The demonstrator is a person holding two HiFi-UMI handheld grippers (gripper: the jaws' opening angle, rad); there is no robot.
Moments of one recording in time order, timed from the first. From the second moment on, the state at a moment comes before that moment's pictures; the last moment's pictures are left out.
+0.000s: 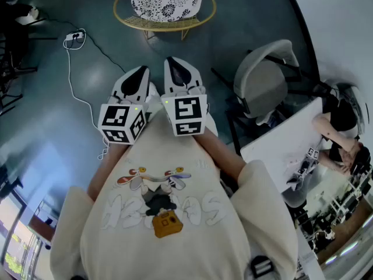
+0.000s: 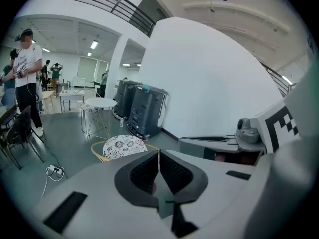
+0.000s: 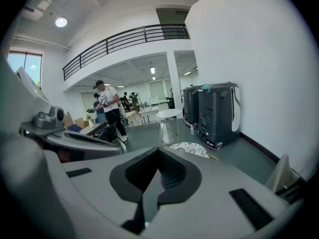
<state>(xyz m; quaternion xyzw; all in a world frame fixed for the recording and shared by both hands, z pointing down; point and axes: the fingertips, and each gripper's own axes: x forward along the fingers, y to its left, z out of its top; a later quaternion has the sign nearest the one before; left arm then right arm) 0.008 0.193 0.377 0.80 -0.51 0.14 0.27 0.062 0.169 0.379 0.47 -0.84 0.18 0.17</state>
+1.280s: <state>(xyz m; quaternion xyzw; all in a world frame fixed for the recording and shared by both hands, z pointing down) 0.077 0.155 0.389 0.77 -0.56 0.15 0.28 0.153 0.132 0.405 0.45 -0.85 0.22 0.18</state>
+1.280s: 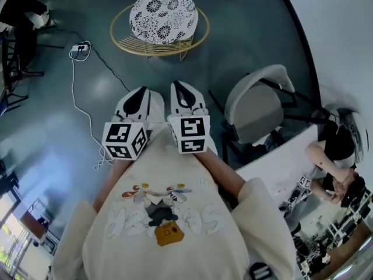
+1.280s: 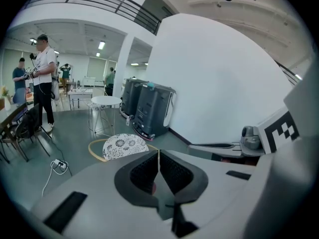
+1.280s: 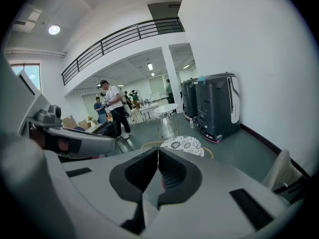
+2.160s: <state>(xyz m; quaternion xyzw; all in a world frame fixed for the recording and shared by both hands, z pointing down) -0.064 -0.054 0.378 0.81 -0.50 0.13 0.28 0.037 -0.061 0.404 0.53 -0.79 0.23 0.20</state>
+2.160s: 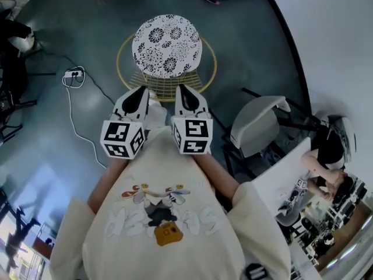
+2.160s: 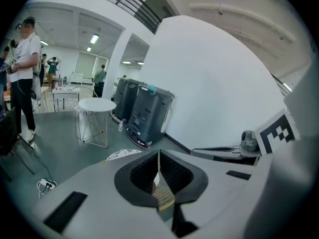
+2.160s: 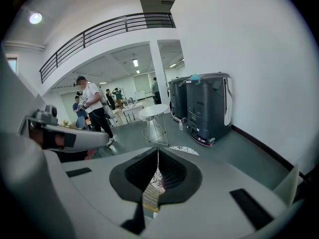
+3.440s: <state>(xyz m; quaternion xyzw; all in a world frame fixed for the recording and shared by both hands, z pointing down) -0.041 -0.022 0.581 0.88 -0.11 0.43 0.20 0.012 -0.016 0.593 0.27 -0.81 0.21 0.48</state>
